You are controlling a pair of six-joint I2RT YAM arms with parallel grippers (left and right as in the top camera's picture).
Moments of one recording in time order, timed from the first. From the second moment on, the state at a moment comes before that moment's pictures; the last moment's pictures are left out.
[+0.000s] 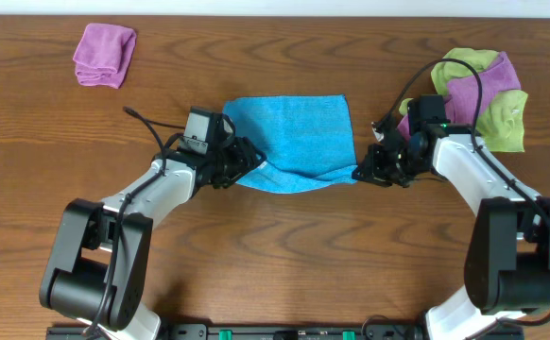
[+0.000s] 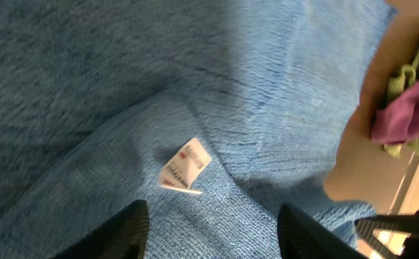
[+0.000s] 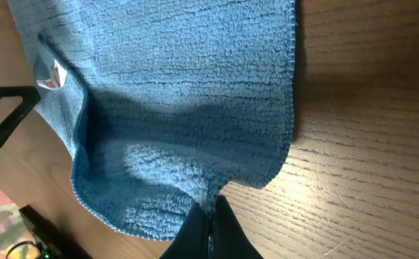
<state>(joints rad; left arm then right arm) -0.30 1.75 0.90 -0.16 0.49 -0.85 0.03 1.79 1.08 -0.74 -0.59 0.16</state>
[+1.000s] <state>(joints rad) -0.29 1.85 0.90 -0.08 0.57 -1.24 0.03 1.79 1.08 -0.75 -0.55 0.15</state>
